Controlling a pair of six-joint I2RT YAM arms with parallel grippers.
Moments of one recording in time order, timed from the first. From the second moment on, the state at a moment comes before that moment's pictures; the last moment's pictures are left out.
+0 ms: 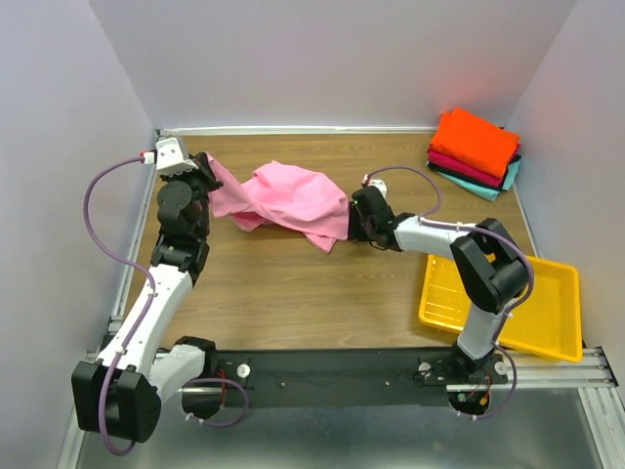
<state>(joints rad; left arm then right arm) -0.19 1.00 0.80 0.35 -0.32 -0.26 0.62 1.80 1.02 -0.05 0.27 0.49</state>
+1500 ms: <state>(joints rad) -0.18 0.95 0.73 0.33 -0.43 -0.26 0.62 1.36 0.85 -0.09 0.21 0.48</state>
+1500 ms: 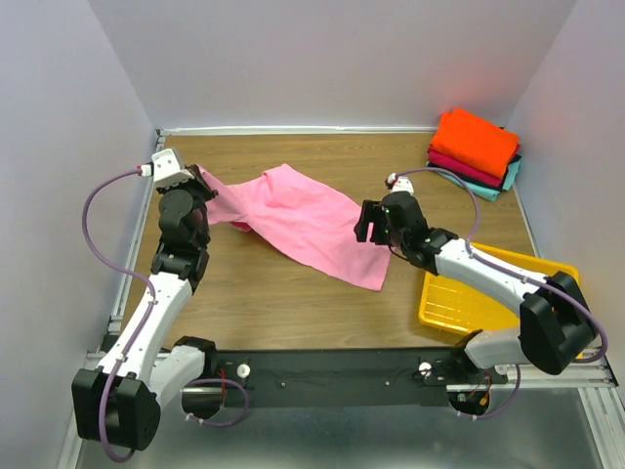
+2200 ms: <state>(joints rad) -0.18 0.97 0.72 0.33 -0.43 -0.26 0.71 1.37 0.62 -0.18 0.23 0.71</state>
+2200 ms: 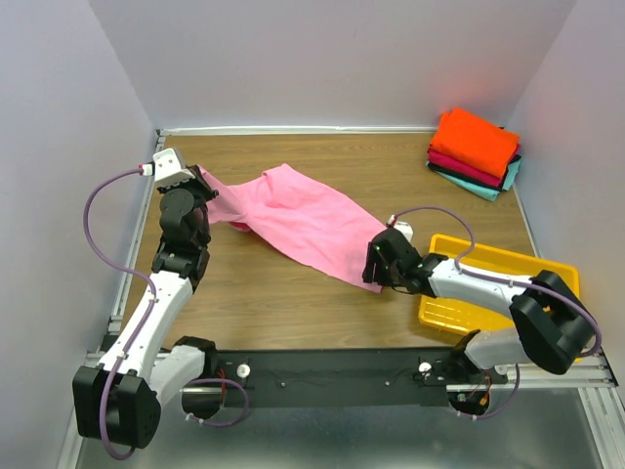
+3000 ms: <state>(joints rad) -0.18 0.97 0.72 0.33 -0.43 -0.26 0.82 1.37 0.63 -0.35 0.34 0.87</state>
